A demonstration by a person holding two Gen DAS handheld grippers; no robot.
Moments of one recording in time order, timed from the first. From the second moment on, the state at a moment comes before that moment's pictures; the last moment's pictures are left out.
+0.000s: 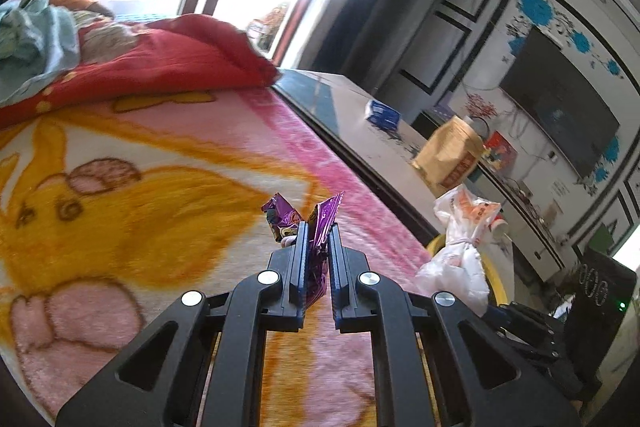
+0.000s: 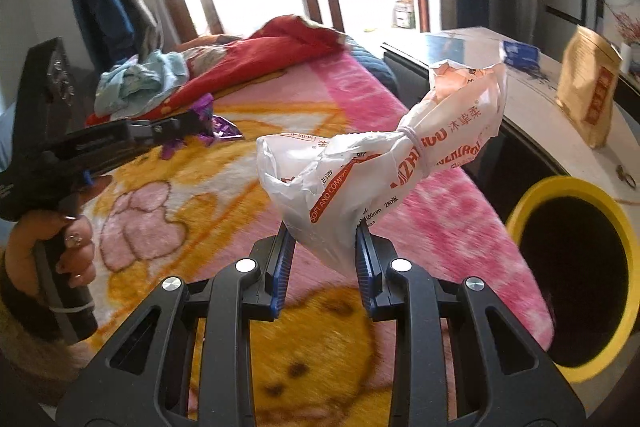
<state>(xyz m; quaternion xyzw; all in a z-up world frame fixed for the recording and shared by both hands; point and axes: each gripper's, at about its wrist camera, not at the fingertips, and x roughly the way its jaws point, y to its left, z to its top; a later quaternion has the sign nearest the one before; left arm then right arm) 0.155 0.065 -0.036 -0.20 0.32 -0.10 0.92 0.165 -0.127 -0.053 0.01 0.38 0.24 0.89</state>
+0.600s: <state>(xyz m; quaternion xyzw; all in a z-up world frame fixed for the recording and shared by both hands) 0.163 -0.022 -0.026 -0.14 0.33 -0.19 0.91 0.166 -0.228 -0.052 0.04 0.39 0.14 0.91</state>
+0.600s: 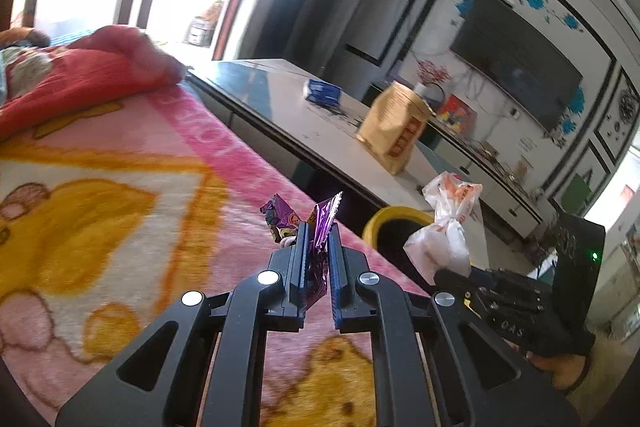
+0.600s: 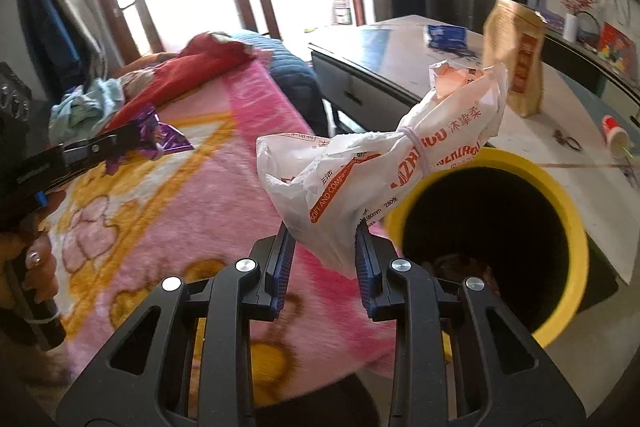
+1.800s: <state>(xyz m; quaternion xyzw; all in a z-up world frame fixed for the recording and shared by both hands) 0.220 -0.215 -0.055 -0.06 0.37 -0.34 0.86 0.158 -0.353 -0.094 0.08 0.45 0.01 0.89</state>
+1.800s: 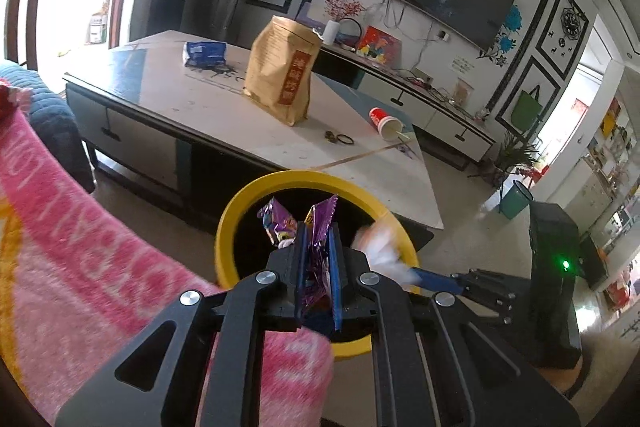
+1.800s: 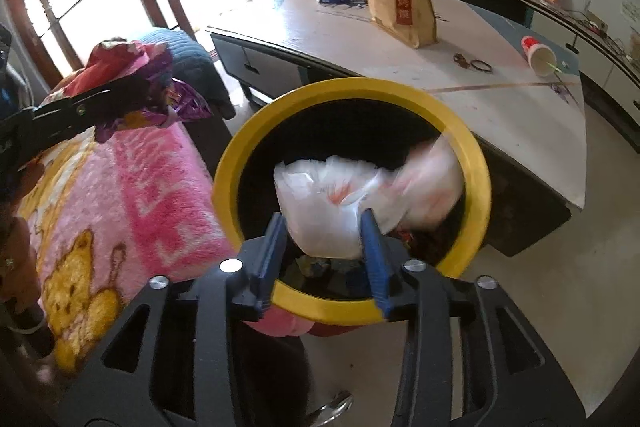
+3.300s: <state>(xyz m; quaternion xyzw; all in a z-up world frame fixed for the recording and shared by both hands) 0.062 -0.071 -0.005 -0.03 0.22 -0.13 0.97 0.028 -0.266 -0.016 0.05 0.12 -0.09 0.99</state>
